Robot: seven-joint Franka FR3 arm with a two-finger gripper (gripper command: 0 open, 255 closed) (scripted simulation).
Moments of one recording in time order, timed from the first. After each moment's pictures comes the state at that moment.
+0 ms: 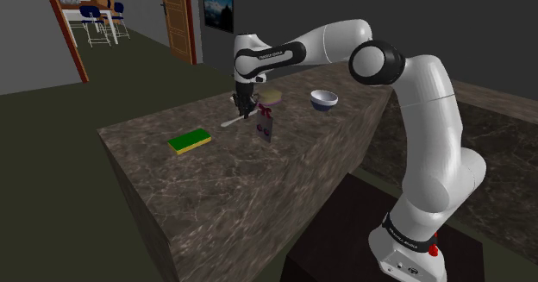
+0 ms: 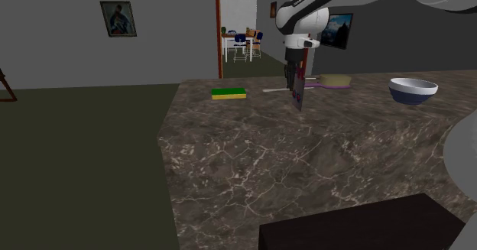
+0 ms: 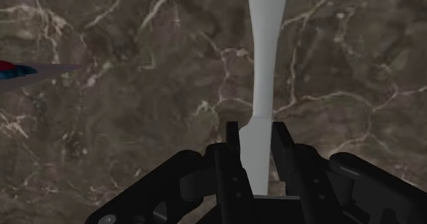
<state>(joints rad) -0.33 0.66 0.39 -1.35 -0.25 1.95 1.69</state>
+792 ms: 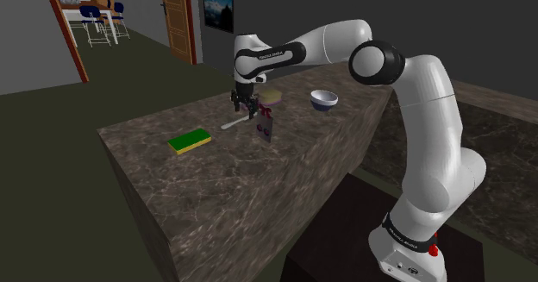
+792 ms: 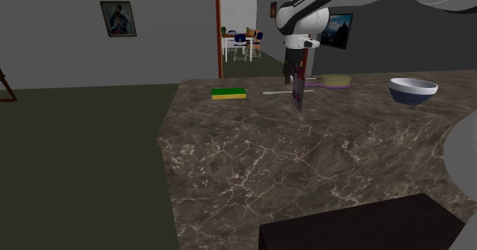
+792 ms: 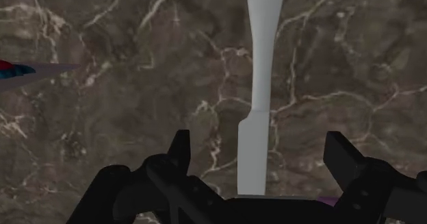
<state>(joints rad) -0.33 0.67 0.39 -1.35 -0.25 1.95 1.69</state>
